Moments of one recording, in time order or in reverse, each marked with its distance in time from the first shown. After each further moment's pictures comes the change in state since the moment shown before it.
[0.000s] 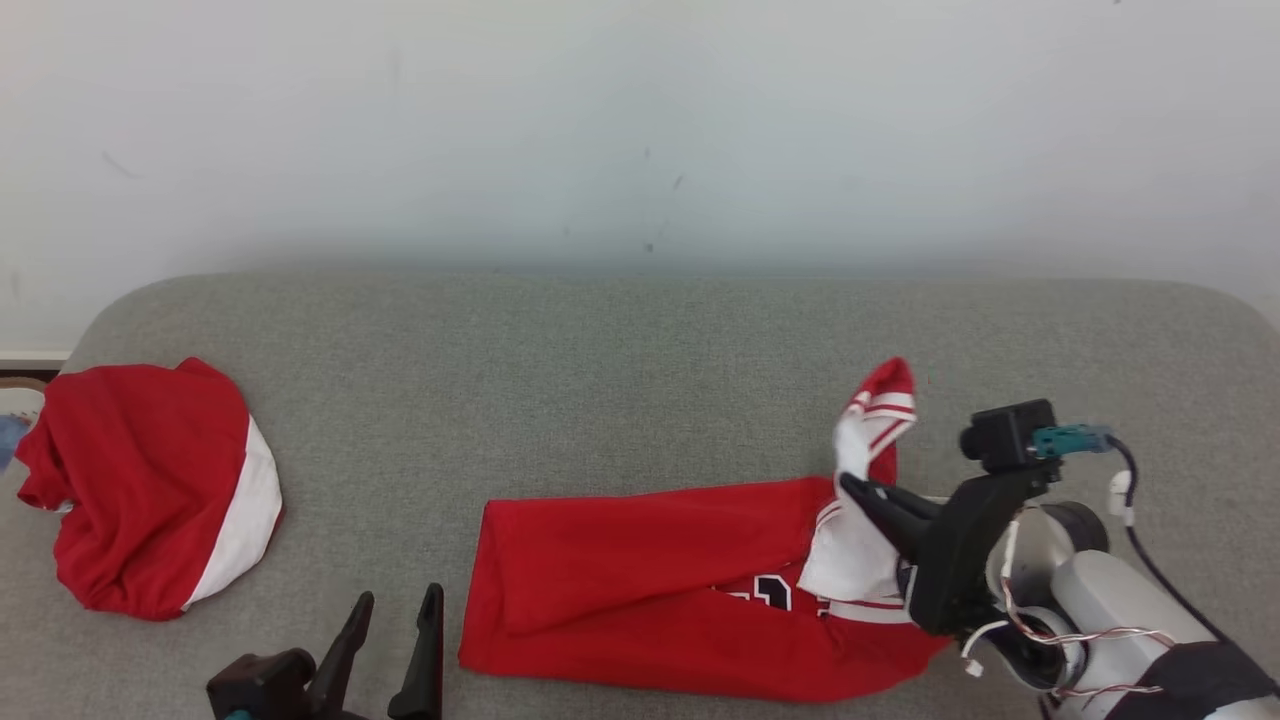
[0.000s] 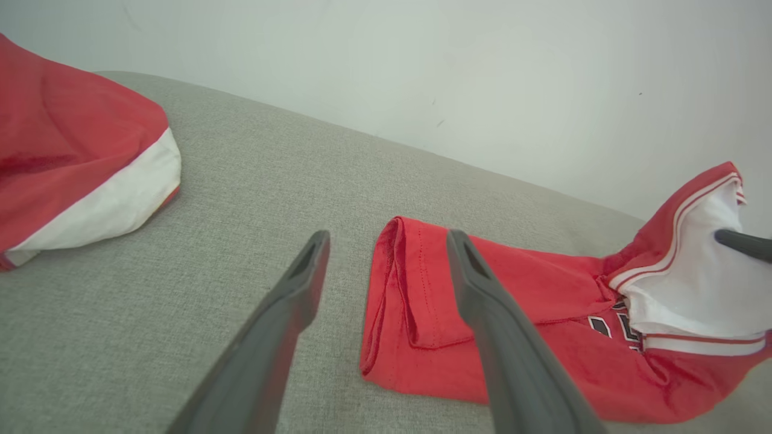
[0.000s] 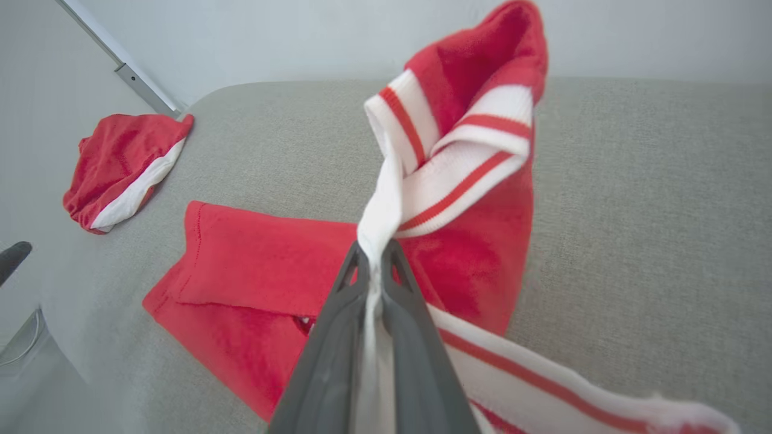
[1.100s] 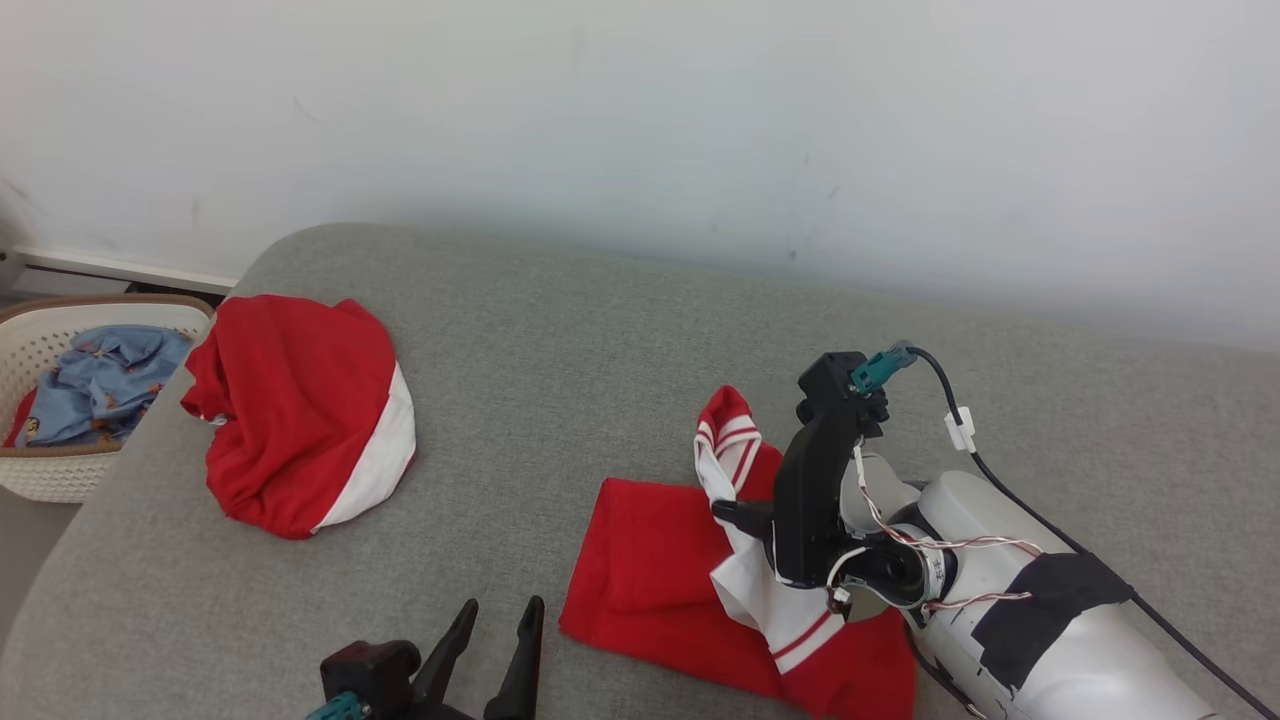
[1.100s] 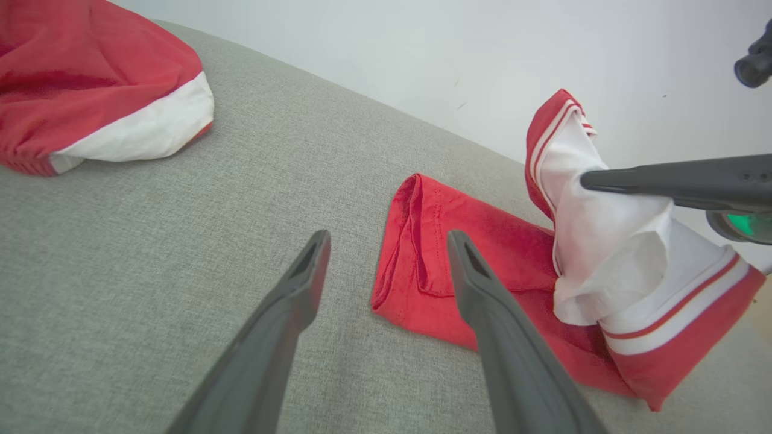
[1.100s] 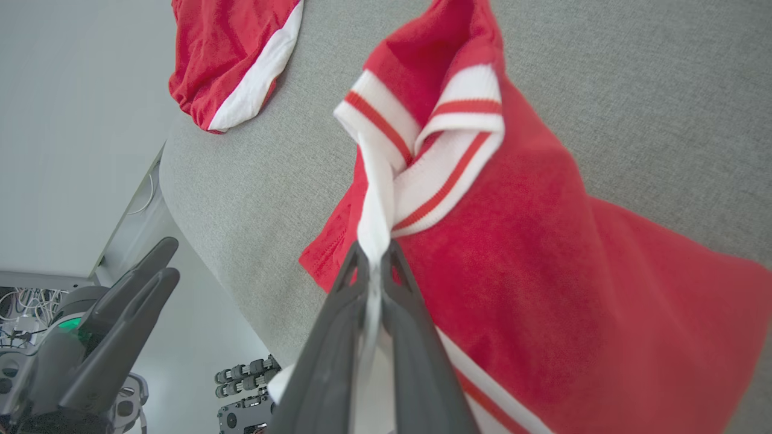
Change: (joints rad) left arm -0.068 -0.102 -0.095 0.118 0.004 -0.045 0.025; right arm -0.218 0.212 0.094 0.176 0.120 -0.079 0.384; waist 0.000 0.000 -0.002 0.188
